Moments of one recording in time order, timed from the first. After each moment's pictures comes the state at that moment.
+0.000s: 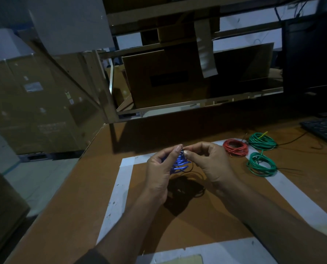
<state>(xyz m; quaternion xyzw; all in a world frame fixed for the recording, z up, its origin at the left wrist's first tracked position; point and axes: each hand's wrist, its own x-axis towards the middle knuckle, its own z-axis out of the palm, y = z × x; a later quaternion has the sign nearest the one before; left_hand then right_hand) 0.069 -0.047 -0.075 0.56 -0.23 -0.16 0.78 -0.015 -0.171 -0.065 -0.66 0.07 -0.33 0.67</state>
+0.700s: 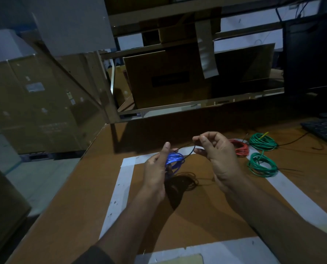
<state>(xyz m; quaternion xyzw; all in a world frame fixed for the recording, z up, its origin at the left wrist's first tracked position) 0.076 -0.049 -0.075 0.61 -0.11 -0.15 0.77 -0.008 -0.185 -0.062 -0.58 0.09 -0.39 0.71</state>
